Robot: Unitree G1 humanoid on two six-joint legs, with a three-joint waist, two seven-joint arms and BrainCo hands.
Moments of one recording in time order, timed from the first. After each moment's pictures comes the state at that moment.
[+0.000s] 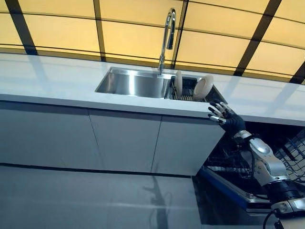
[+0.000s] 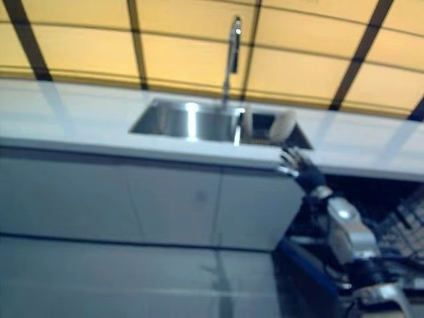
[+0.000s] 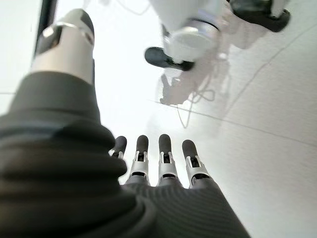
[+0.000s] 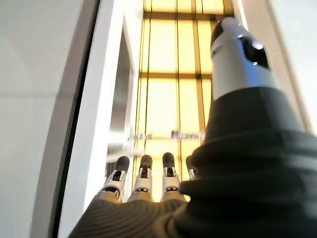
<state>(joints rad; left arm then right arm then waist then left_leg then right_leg) -0.04 0.40 -0.02 1.29 -0.33 0.14 -0.07 -0.47 -0.68 0.06 0.29 0.77 0.07 0.16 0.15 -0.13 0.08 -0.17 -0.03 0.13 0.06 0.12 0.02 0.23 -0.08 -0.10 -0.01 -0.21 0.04</state>
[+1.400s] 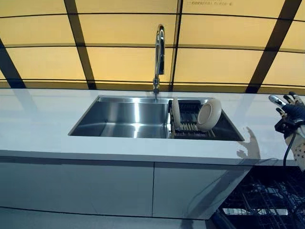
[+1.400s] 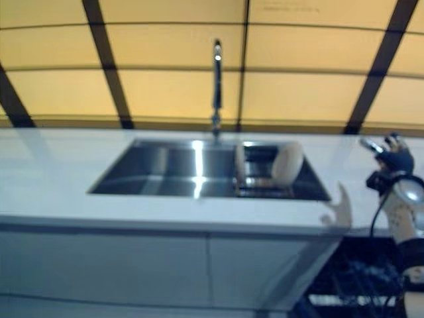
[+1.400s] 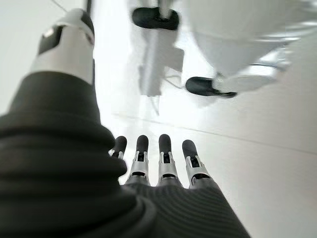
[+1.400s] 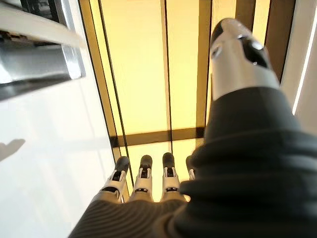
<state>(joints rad) -0.02 0.31 -0.09 1.32 -0.25 0.18 -0.07 -0.57 -0.96 -0.05 0.53 0.92 0.14 -0.24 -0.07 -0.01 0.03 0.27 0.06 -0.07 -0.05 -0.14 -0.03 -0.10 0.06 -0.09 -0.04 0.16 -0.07</state>
